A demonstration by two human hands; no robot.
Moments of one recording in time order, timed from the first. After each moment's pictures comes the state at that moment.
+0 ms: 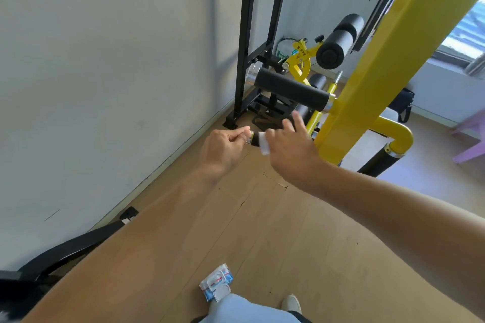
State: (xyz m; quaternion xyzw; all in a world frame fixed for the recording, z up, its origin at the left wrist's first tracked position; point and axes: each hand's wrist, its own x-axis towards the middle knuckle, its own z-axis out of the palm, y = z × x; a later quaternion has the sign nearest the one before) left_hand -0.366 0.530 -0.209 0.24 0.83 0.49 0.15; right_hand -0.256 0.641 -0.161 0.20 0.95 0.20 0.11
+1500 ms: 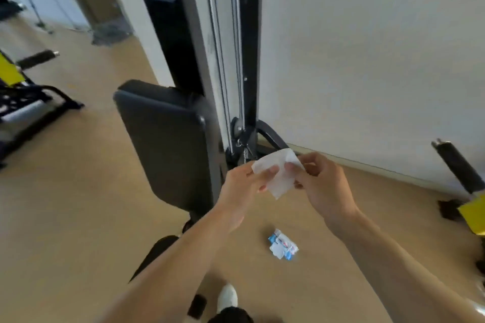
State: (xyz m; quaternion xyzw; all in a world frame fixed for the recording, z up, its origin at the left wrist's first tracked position) left_hand 0.017 0.372 -0.175 -0.28 0.63 0.72 -0.10; right_hand -0.070 0.511 -0.139 -0.15 0.79 -0.55 0.21
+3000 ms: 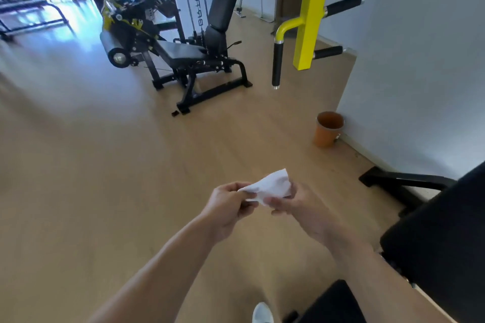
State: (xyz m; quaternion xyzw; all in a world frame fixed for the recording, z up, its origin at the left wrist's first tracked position) left_hand 0.527 -0.067 -0.188 -0.54 0.36 0.71 -0.27; right_hand 0.352 -0.011 -0.195 -0.45 0.53 -0.43 0.58
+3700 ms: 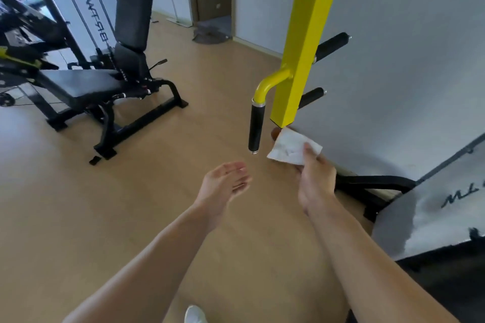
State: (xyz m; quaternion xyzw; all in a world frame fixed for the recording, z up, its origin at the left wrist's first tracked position) left_hand 0.430 -0.437 -0.184 -0.42 0.43 0.76 -0.24; right_hand 0.274 -0.351 -0.163 0.01 0.62 -0.74 0.26
